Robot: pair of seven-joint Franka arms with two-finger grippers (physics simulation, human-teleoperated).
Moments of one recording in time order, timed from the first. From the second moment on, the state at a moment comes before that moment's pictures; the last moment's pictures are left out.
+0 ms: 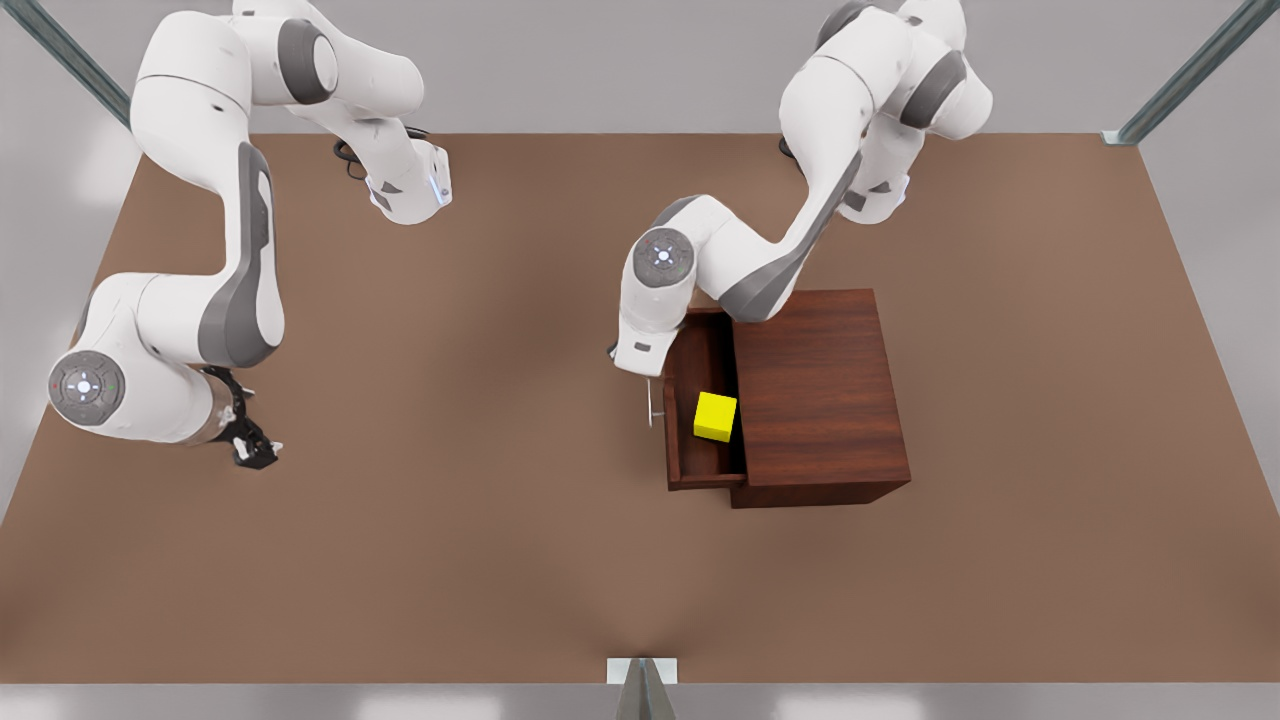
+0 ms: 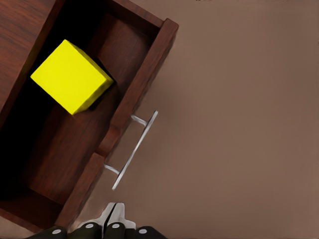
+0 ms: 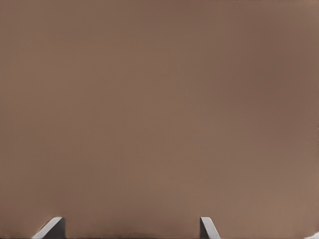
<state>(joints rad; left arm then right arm) -0.77 0.62 -0.01 -1.21 -0.08 1.84 -1.34 0.04 0.46 -0.06 -1.28 -0.06 1.53 0.96</state>
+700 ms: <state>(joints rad) -0.83 0.74 0.05 -1.29 0.12 2.05 -2.28 0.04 0.47 -0.06 -1.28 -0.04 1.46 0.34</state>
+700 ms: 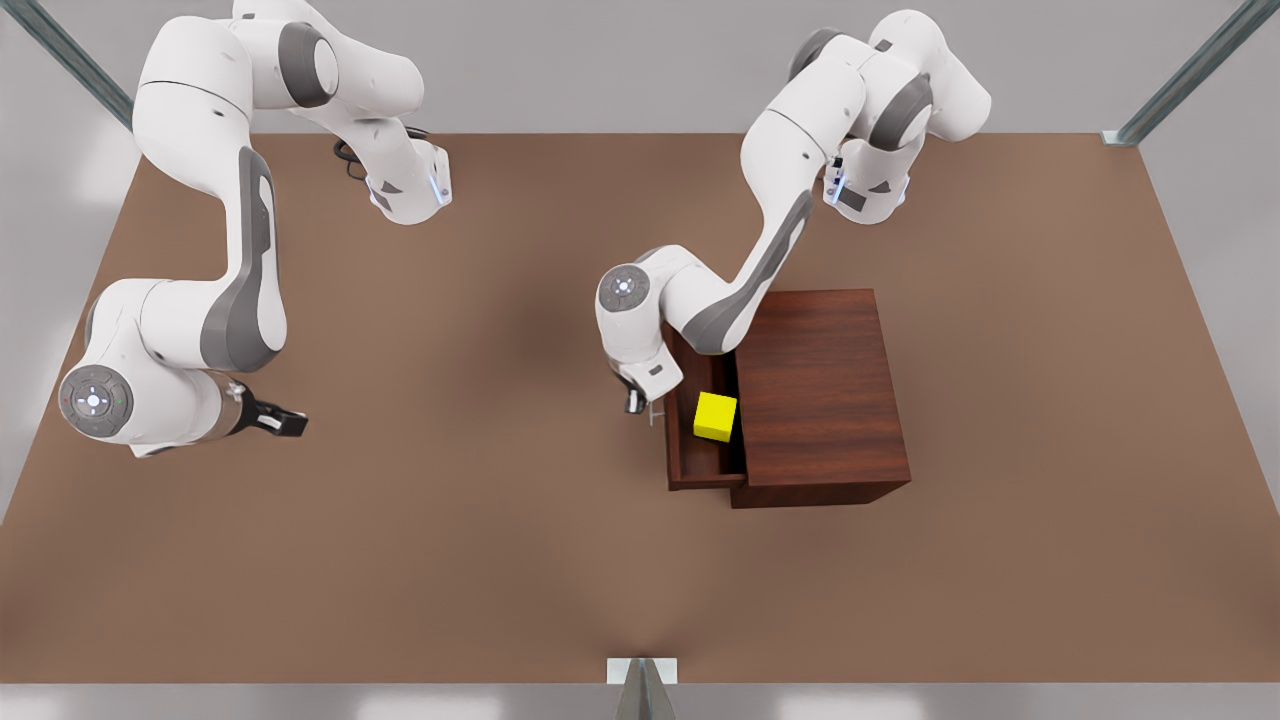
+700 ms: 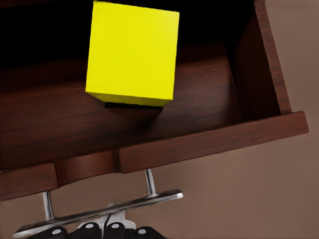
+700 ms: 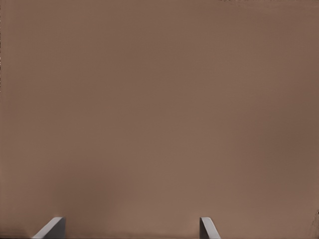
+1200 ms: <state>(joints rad) -0.78 0.73 0.07 -1.30 0.13 1.92 -2.41 0.04 0.47 -0.05 -1.29 -0.03 1.46 0.18</state>
